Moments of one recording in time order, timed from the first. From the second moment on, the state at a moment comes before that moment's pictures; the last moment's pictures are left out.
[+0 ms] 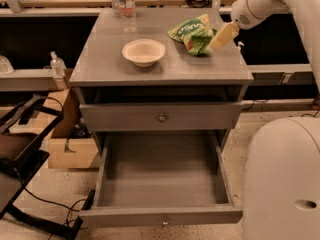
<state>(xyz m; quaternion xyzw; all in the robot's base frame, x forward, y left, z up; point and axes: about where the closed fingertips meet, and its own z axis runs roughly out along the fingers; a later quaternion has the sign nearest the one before) 0.811 -0.221 0.929 -0.48 0.78 -0.03 0.40</state>
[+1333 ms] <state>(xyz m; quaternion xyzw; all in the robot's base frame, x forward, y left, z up) 0.904 -0.138 0.837 -0.45 0.82 -0.05 0.36</state>
